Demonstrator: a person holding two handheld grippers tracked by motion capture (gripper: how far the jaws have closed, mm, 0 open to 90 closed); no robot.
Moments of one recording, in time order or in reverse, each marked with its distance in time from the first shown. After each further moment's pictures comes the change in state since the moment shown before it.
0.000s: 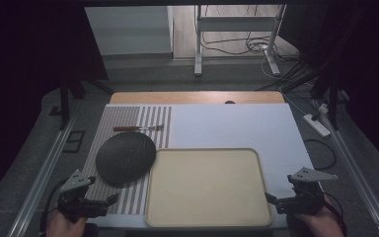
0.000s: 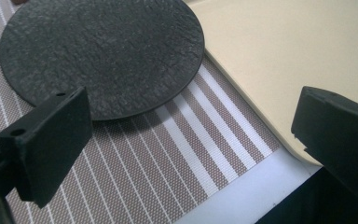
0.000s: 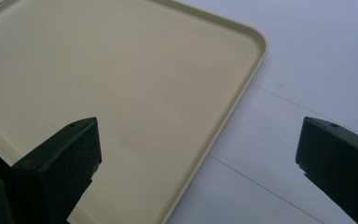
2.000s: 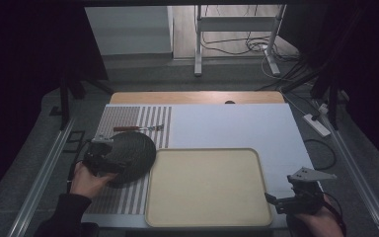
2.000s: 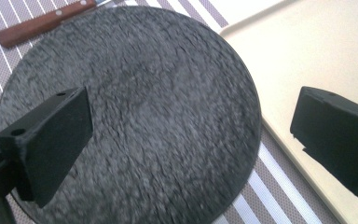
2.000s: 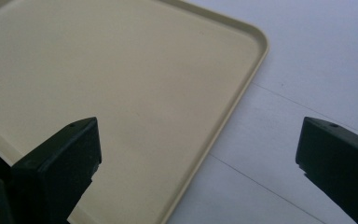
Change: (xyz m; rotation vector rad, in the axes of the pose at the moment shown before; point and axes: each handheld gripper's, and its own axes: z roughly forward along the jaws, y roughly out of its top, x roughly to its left) left arm 0.048 0.084 0.074 0.120 -0.004 0.003; right arm 0.001 0.001 0.001 0.011 -0.002 -0.001
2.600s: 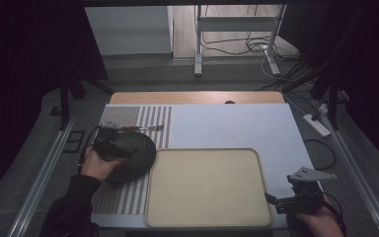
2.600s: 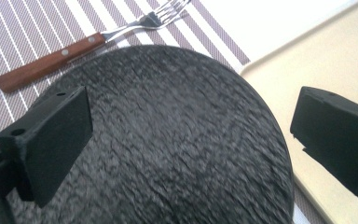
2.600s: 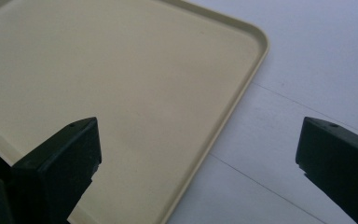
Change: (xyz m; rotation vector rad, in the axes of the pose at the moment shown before) left arm 0.018 0.035 0.030 -0.002 -0.007 0.005; right arm 0.000 0.000 0.000 0.003 0.001 0.001
